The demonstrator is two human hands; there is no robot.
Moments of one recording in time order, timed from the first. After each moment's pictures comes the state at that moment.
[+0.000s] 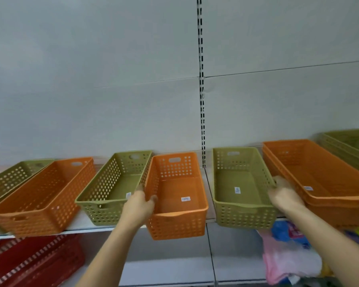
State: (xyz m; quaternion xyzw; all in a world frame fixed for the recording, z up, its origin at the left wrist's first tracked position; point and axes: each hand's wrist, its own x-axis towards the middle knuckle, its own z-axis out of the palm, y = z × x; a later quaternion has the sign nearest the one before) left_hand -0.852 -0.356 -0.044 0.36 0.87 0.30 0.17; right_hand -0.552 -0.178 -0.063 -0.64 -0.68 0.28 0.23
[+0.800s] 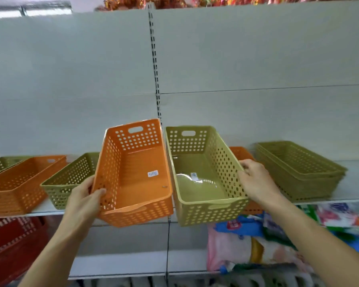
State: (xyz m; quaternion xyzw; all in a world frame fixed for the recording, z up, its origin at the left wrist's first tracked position) left_hand -0.694 -0.441 0.011 0.31 0.73 0.59 0.13; right_hand -0.390 -0.246 0.022 -0.49 -0.75 0.27 0.35
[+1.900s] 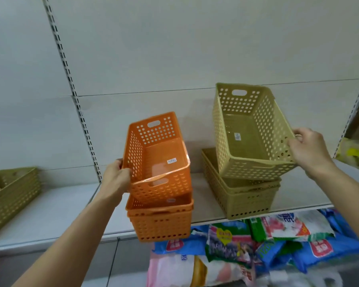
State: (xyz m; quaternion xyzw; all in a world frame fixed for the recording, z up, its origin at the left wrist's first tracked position) left_hand -0.503 -0.158 0.017 0.33 0.73 0.56 0.21; right_hand -0.124 -0.010 0.057 -0.56 -0.63 0.21 0.50
